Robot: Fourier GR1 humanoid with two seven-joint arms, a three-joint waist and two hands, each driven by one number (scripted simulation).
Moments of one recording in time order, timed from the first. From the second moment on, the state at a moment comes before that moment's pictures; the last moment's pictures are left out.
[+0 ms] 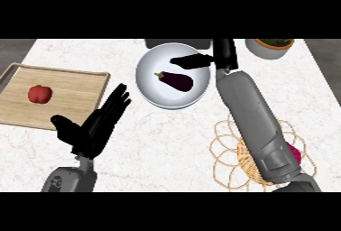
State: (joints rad) left arm -0.14 0.07 -0.13 -1.56 0.20 -0.06 0.18; right arm -0.99 0.00 -0.11 -0.76 0.35 -0.37 -0.22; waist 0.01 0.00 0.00
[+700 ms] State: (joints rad) left arm -0.06 0.11 -0.08 -1.59 0.22 -0.06 0.16; right arm -0.26 -0.05 0.10 -1.55 0.13 -0.11 -0.36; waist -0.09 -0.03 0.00
